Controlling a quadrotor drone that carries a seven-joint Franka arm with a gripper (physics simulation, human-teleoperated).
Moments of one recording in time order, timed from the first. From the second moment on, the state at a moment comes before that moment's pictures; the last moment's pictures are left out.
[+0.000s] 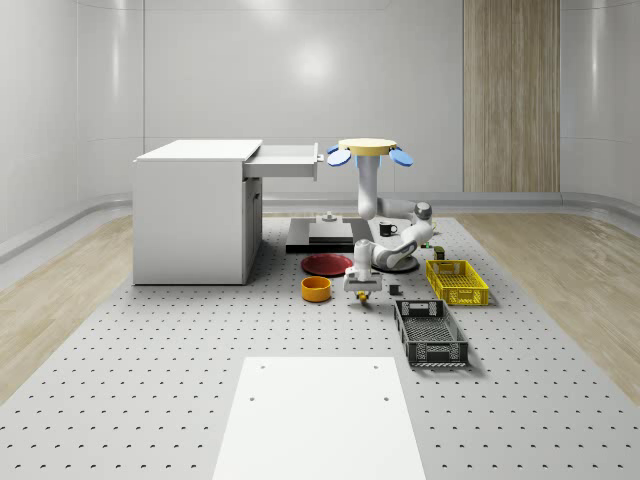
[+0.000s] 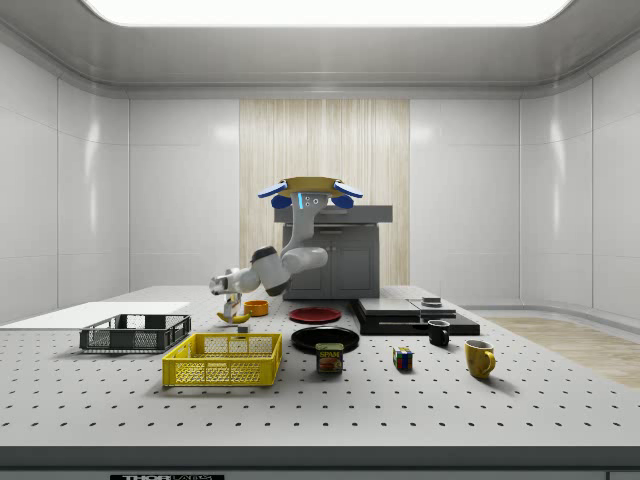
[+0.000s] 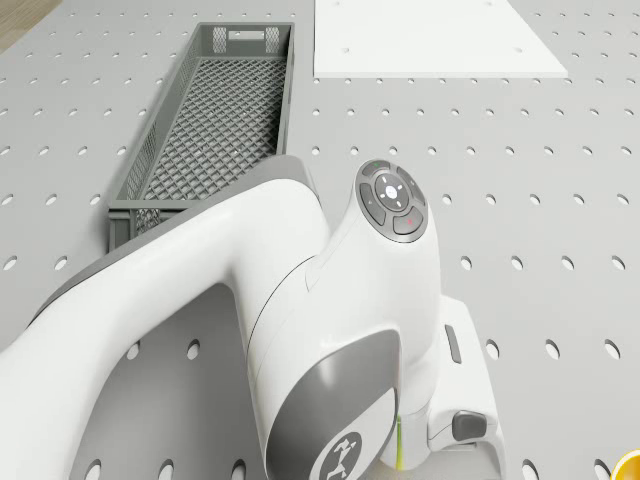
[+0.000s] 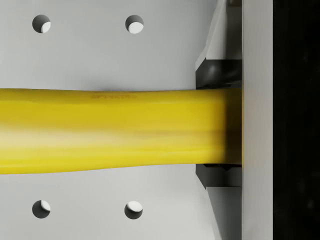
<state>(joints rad) 1.70 -1.54 -1.20 -2.49 1.88 1.77 -0.30</state>
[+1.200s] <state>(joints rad) 1.67 -1.57 -1.33 -2.55 1.76 1.71 -0.26</state>
